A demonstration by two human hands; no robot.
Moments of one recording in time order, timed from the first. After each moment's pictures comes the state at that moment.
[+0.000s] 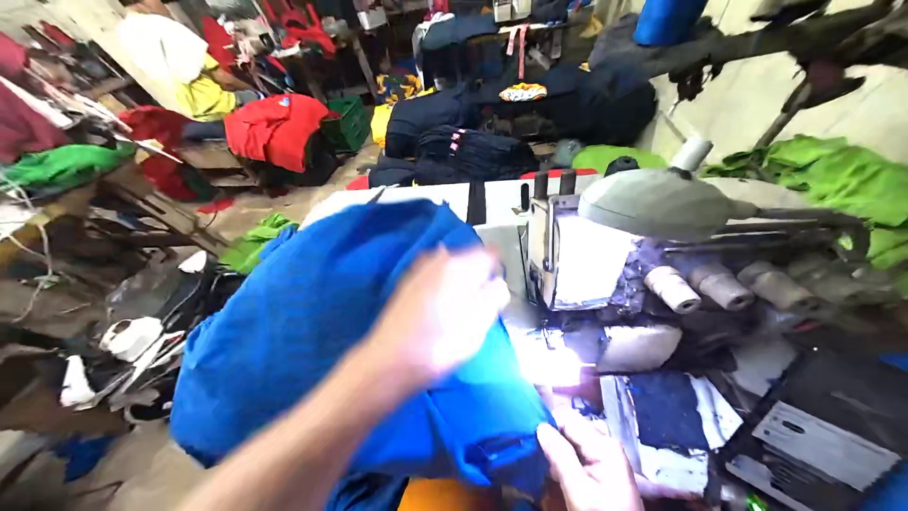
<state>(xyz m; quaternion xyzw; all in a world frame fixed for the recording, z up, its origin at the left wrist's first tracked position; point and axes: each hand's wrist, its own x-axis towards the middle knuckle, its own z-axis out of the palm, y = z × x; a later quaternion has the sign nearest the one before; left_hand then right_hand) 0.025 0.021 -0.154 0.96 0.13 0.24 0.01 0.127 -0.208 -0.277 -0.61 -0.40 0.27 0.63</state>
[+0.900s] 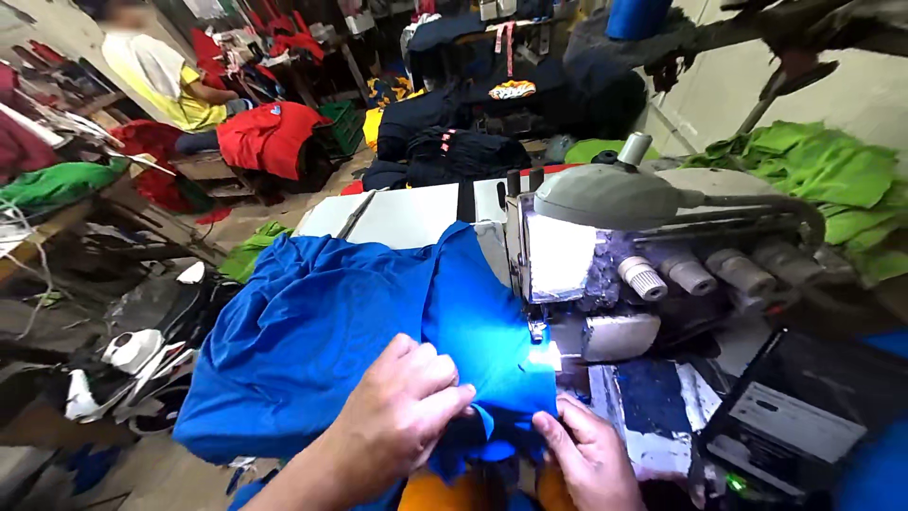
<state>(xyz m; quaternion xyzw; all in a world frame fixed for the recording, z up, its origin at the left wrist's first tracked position) -0.037 -0.042 -0.195 0.96 0.01 0.26 0.04 0.144 -0.215 -0.309 -0.59 -0.44 0.25 0.63</state>
